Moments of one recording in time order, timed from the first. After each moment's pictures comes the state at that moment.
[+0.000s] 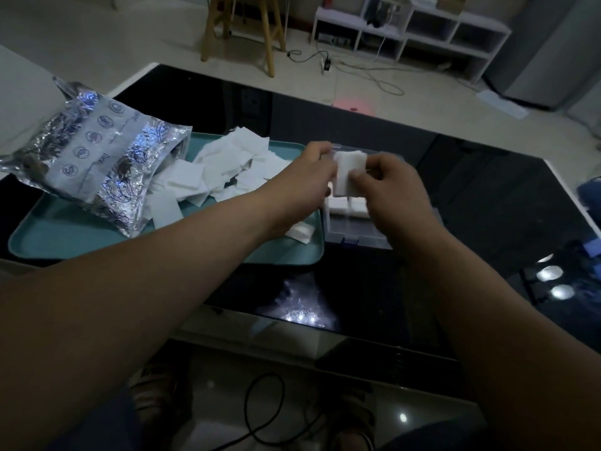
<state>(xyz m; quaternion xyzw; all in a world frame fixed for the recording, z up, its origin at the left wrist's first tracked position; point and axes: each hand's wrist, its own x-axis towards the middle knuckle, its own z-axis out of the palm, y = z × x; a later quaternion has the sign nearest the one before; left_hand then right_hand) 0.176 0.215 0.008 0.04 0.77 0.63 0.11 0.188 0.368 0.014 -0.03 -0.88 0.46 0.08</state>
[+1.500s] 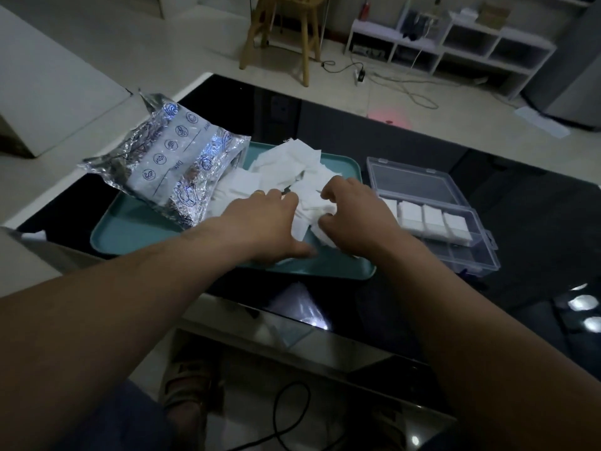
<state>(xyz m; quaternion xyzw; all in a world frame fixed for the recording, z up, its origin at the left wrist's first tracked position) 0.194 0.092 -0.031 0.10 0.99 0.06 0.07 0.173 0.266 -0.011 0.13 -0.98 0.13 -0.02</state>
